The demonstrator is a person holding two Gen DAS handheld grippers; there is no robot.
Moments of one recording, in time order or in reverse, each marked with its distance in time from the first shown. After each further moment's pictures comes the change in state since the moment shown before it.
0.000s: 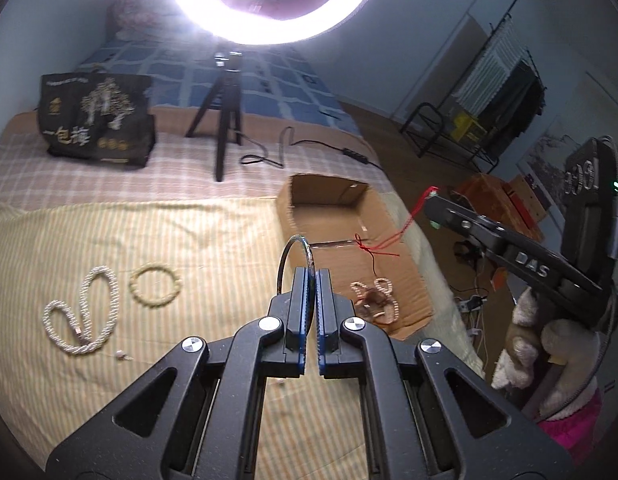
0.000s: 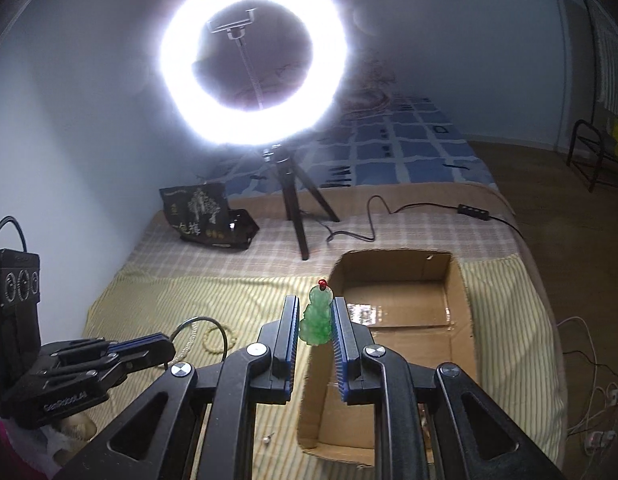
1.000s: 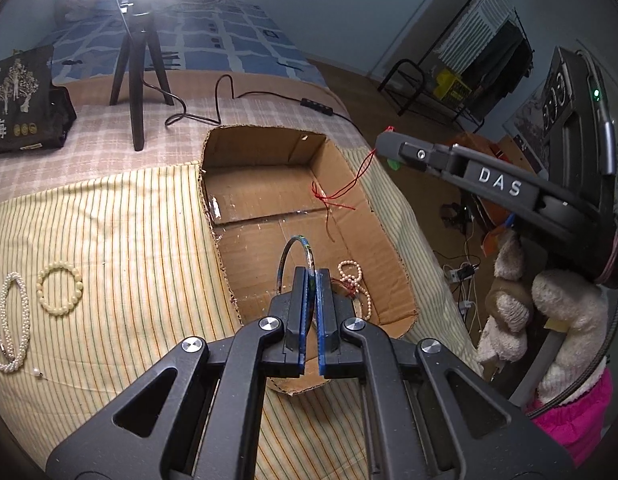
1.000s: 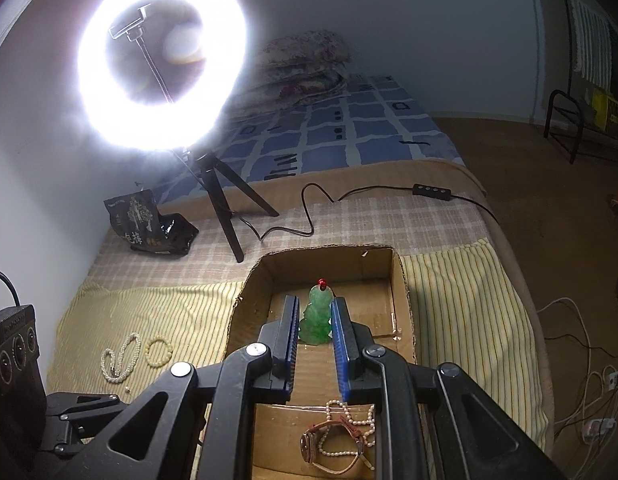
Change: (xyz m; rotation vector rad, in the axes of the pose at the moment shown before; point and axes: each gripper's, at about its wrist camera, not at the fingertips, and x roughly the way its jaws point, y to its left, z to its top) left arm 0.100 -0.056 -0.005 0.060 0.140 -0.051; right arm 0.040 -0.076 0.011 0.082 0.047 -0.065
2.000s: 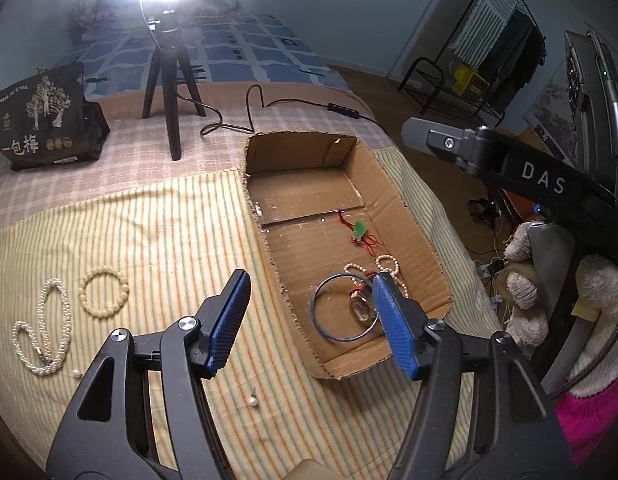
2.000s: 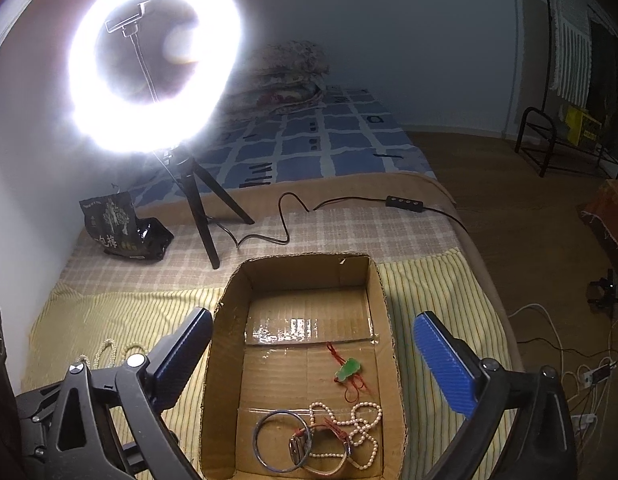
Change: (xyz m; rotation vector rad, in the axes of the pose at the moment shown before) left arm -0.021 0.012 -0.010 0.047 -0.027 0.112; right arm -0.007 0.016 -0.001 -0.020 -0.035 -0.140
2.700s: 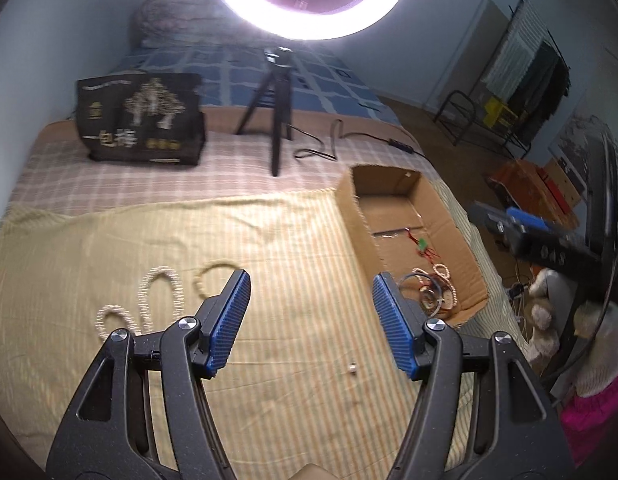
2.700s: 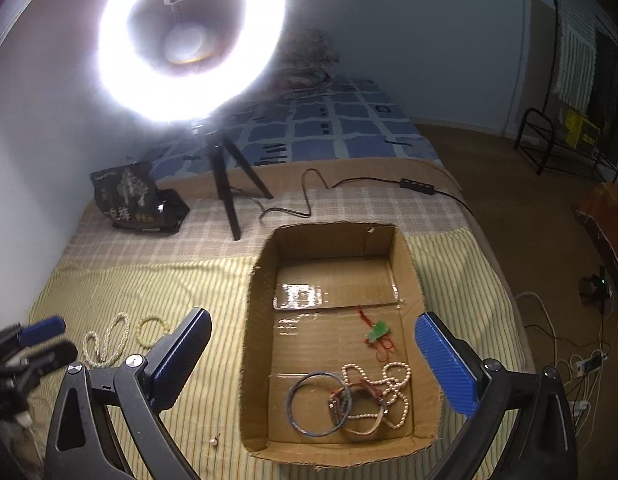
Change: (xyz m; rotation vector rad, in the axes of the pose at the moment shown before) left arm -0.087 0.096 -0.019 -0.088 -0.097 0.101; right arm -0.018 0.054 -0.027 -0.050 0.036 -0.019
